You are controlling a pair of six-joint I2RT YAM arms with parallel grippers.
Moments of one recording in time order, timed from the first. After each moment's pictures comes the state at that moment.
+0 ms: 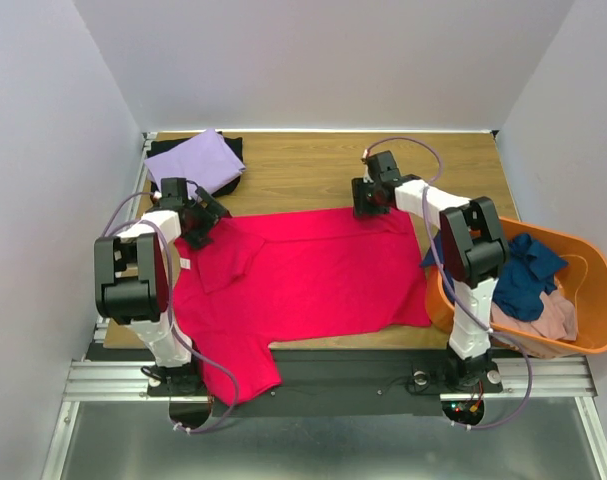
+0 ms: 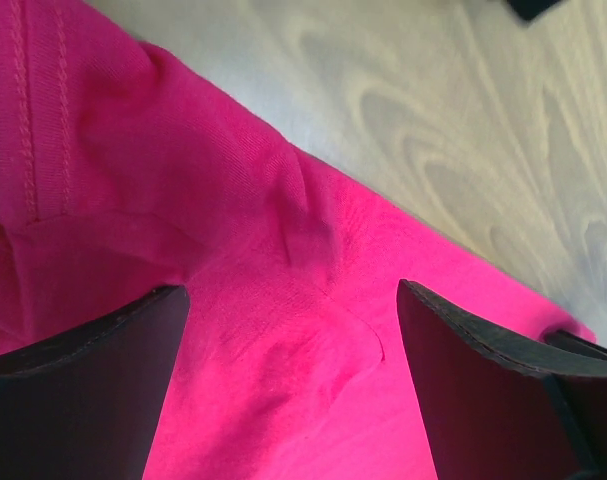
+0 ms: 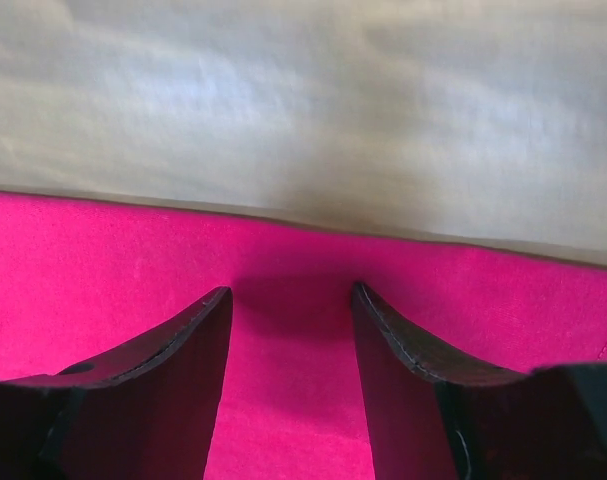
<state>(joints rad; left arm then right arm) 0.07 1.68 0.94 -0.21 0.21 -0.79 0.35 2.03 1.43 -0.34 0.02 0.24</state>
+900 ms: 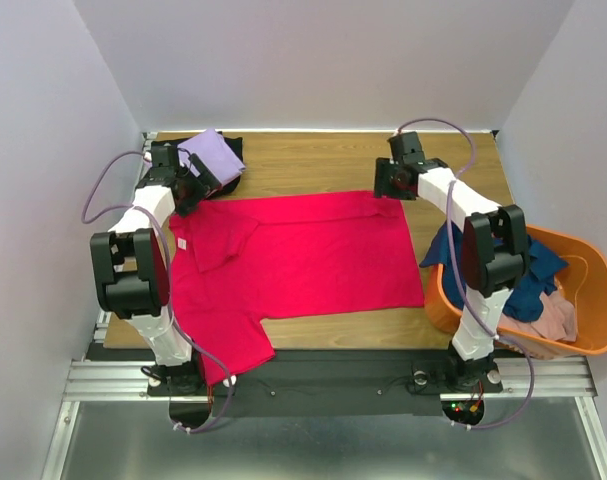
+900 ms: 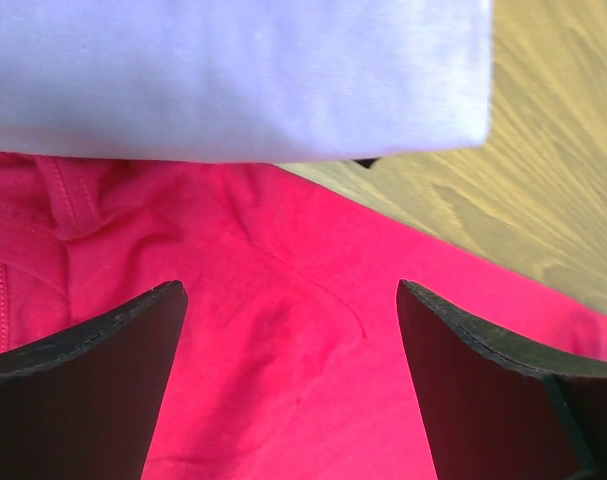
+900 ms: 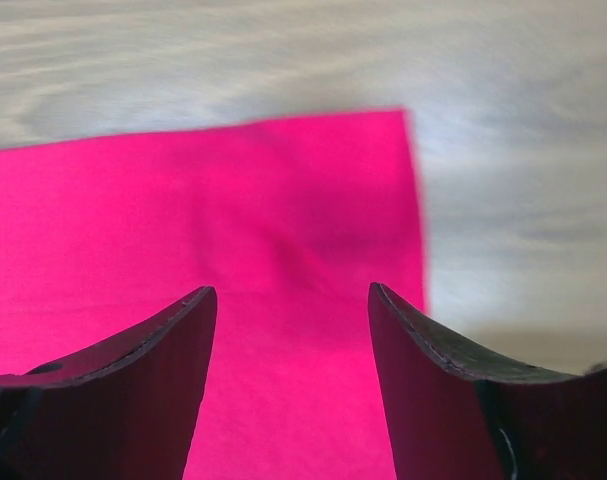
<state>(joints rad) 0.08 1.75 1.26 -0.33 0.14 -0.63 0.28 1.94 1.55 -0.50 0.14 0.29</state>
